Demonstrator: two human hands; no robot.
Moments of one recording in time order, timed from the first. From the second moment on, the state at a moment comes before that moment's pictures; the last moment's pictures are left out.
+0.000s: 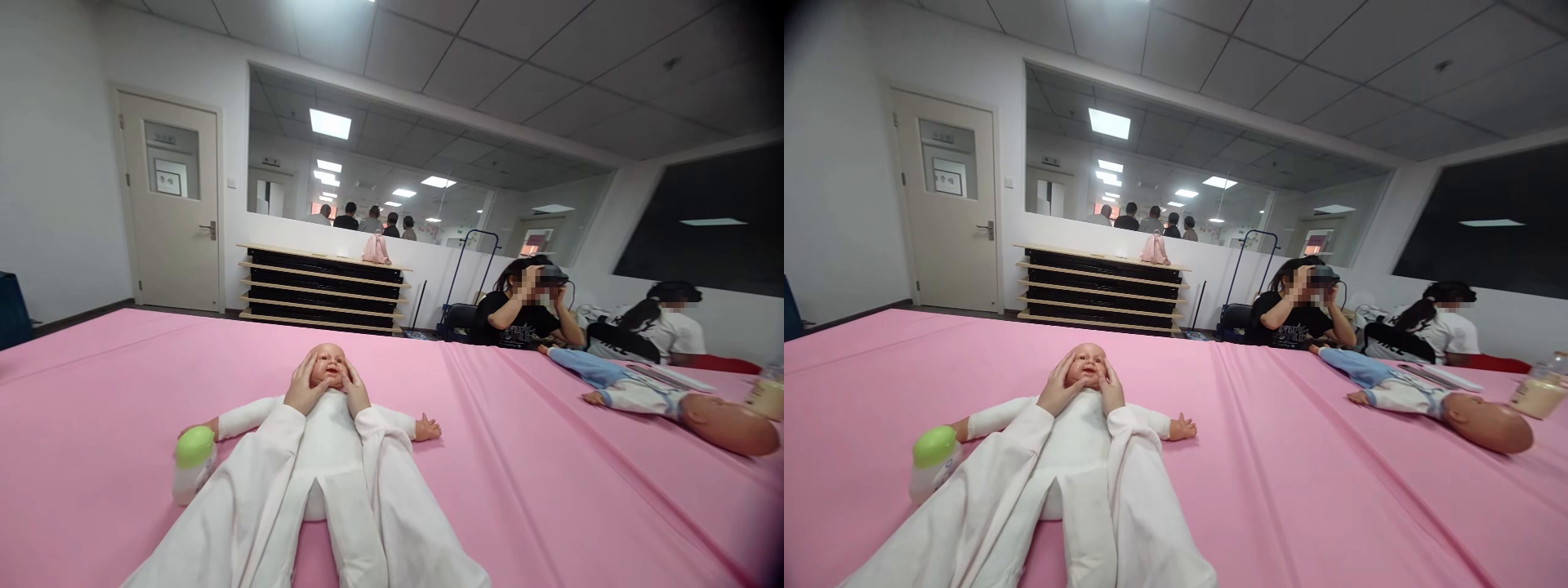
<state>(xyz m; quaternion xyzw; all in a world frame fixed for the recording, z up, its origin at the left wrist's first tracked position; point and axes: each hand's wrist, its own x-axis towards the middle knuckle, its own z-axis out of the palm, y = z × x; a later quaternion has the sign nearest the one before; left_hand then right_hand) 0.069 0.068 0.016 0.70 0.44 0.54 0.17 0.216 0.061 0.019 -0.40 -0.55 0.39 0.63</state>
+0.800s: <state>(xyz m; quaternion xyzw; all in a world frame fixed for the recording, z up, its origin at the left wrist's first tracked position) 0.067 0.078 0.009 0.70 0.42 0.56 0.18 0.216 0.061 0.019 -0.42 -0.56 0.36 0.61</state>
